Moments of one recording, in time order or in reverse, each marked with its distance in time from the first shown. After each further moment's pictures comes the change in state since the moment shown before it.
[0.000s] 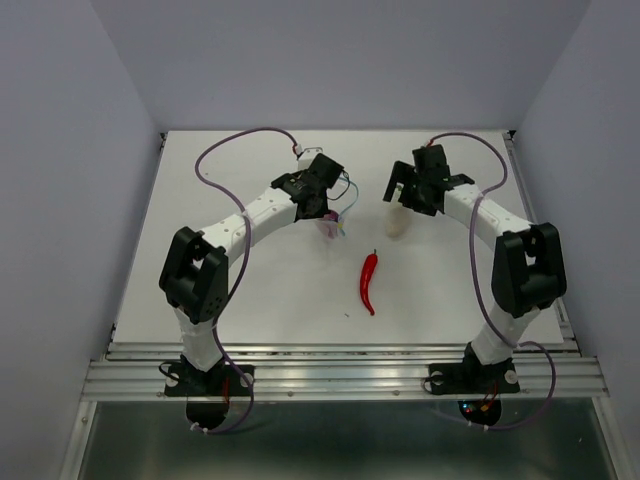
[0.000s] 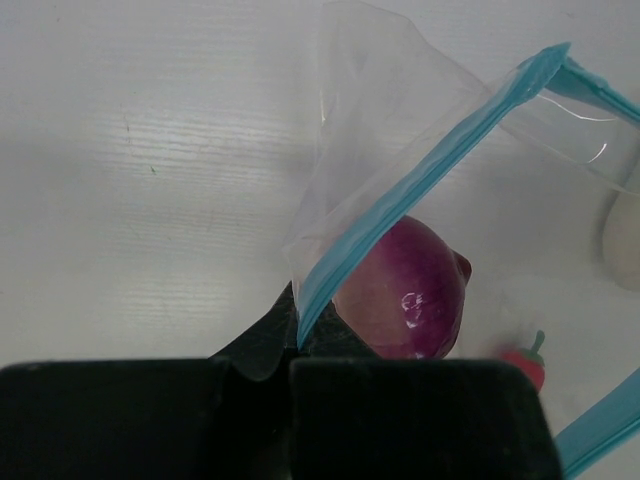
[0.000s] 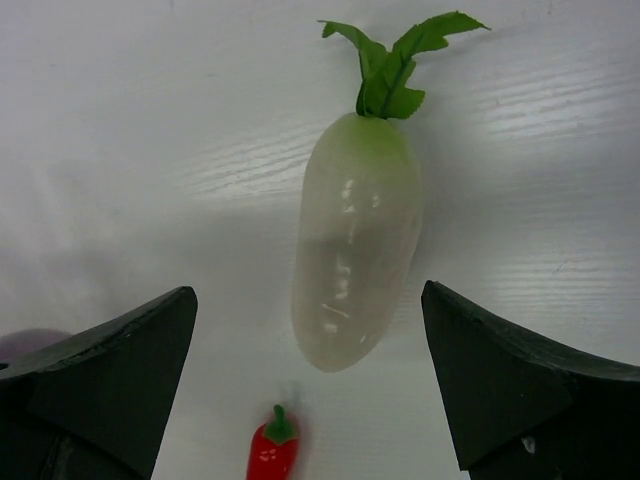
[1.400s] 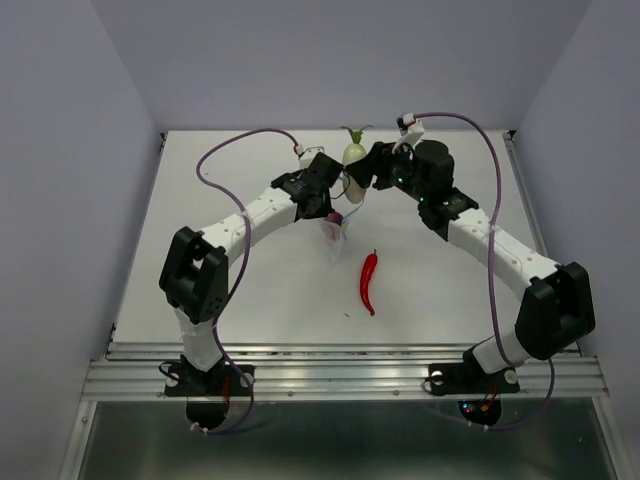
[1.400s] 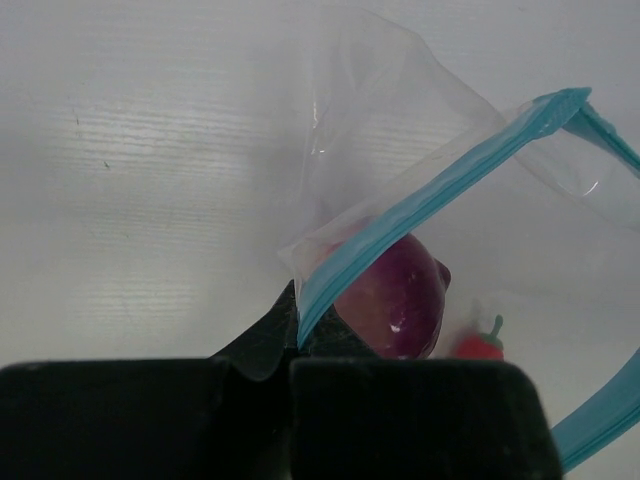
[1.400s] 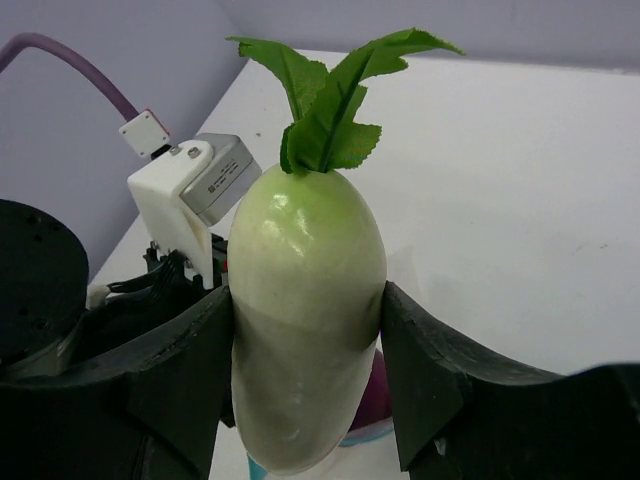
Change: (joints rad) left arm 0.000 0.000 0.002 0.023 0.063 -0.030; right arm 0.159 -0.254 -0.125 0.562 -0.278 -0.129
